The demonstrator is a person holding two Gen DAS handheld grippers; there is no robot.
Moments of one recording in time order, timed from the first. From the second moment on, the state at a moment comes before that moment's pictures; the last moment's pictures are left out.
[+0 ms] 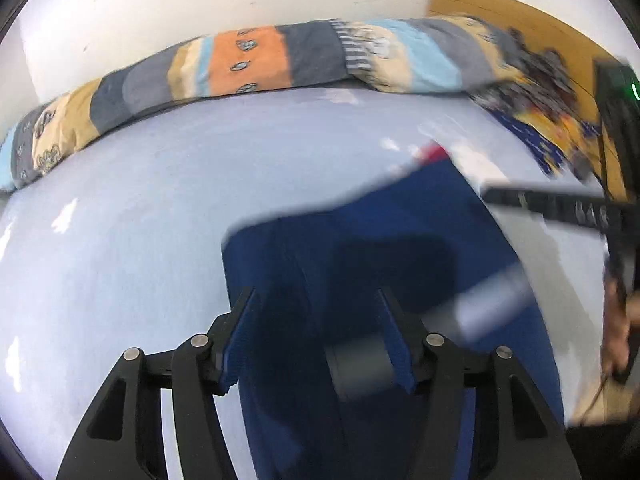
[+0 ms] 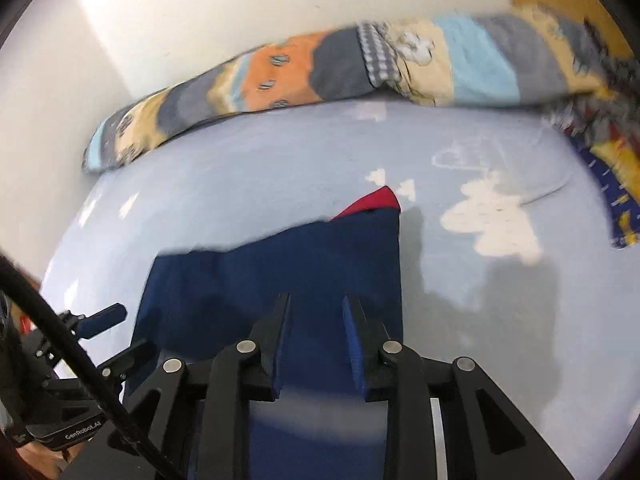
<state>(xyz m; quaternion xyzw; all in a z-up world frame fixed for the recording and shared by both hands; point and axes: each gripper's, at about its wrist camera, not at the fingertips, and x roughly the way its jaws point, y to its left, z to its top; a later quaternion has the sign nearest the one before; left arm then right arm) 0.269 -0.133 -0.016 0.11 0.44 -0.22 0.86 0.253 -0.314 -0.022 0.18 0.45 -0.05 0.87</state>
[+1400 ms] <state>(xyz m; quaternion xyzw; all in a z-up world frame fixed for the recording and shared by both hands) 0.035 -0.056 -0.042 0.10 0.35 -0.15 0.92 0.010 -0.177 0.000 0.06 0.38 -0.08 0.92</state>
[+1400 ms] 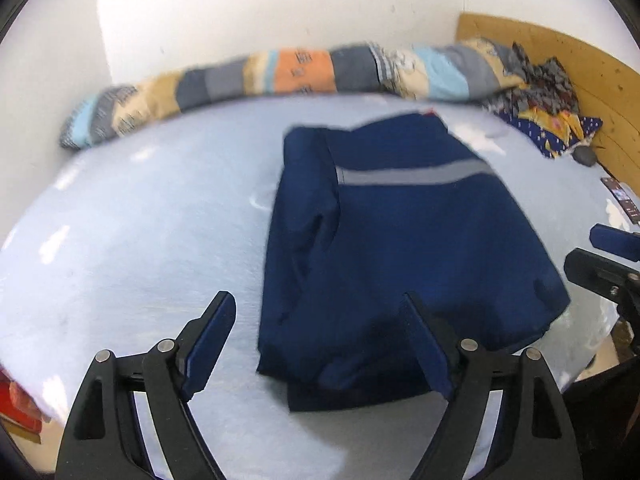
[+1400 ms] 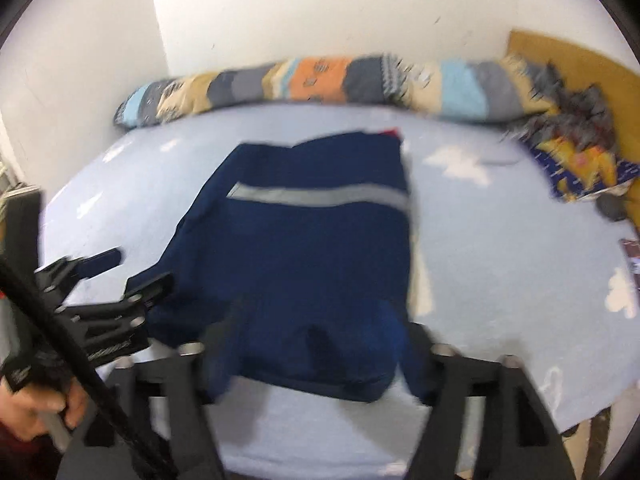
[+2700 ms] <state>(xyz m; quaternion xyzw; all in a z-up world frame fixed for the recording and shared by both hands) -0.007 -0.049 -0.041 0.08 0.32 -0.12 0.94 -0.021 -0.153 -0.024 0.04 0.36 -0.15 0.92</state>
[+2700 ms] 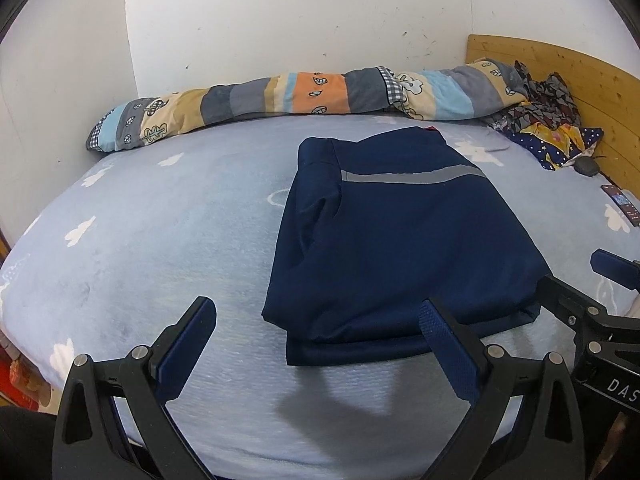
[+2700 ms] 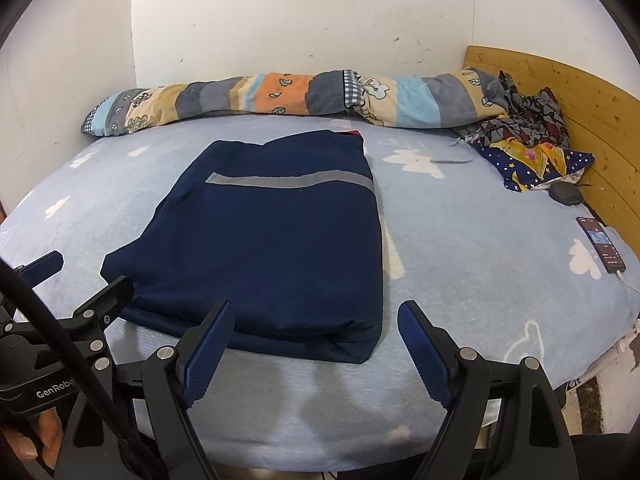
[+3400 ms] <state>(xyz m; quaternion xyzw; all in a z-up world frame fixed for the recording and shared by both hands) -0.005 -0.045 -0.041 0.09 0.32 -0.12 0.94 -0.022 -0.152 -0.022 0.04 0.36 -0.15 0.92</state>
